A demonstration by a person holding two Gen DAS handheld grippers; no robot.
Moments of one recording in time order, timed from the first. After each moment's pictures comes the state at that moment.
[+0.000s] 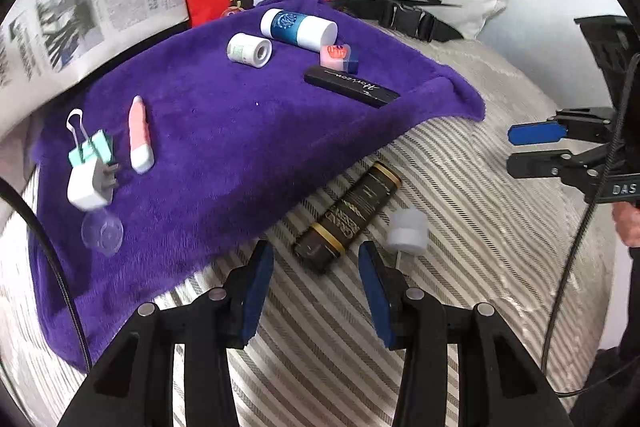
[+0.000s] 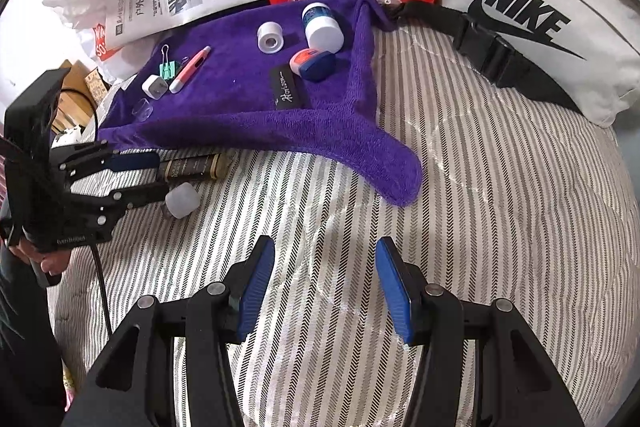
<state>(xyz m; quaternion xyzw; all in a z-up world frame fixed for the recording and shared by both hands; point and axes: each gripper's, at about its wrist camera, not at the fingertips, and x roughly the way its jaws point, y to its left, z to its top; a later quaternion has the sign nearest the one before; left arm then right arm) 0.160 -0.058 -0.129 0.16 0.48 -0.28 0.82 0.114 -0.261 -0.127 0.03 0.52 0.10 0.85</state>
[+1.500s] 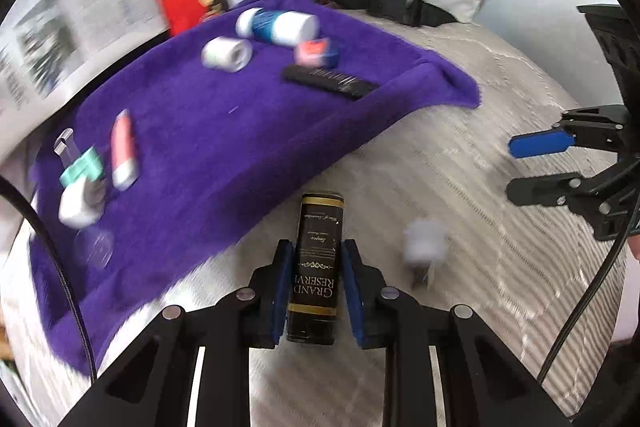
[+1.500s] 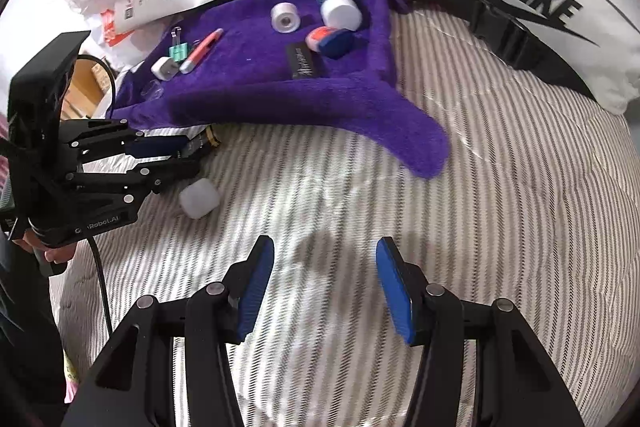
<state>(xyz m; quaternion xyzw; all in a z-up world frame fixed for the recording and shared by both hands) 0.150 -0.079 -0.122 0.18 0.48 -0.26 0.82 0.108 -0.248 -0.134 0.02 0.52 0.14 0.84</state>
